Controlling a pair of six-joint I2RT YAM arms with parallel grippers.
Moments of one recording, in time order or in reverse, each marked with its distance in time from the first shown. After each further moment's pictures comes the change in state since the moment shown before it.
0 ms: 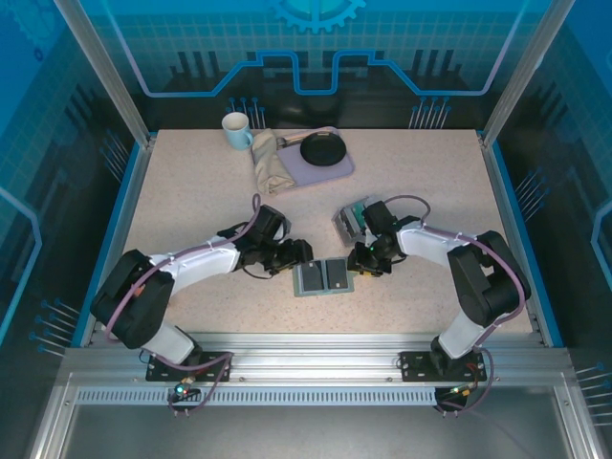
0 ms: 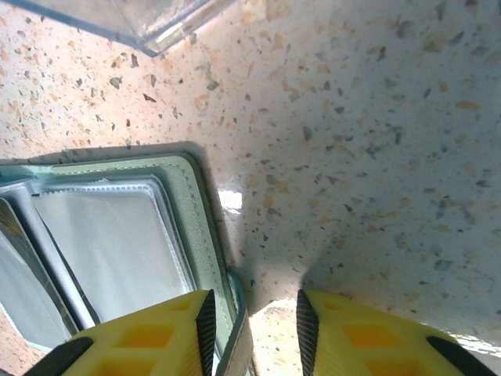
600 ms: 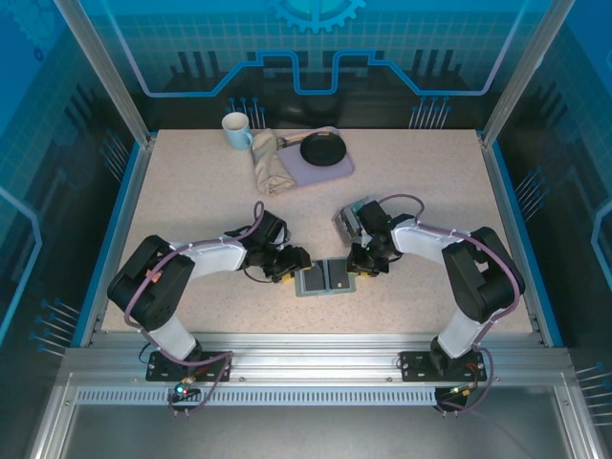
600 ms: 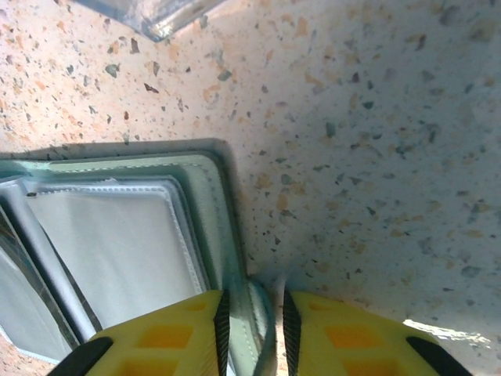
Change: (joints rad) left arm 0.018 0.121 -0.019 0.069 0.091 -0.041; right arm 0.026 0.037 0.033 -0.029 0.020 -0.003
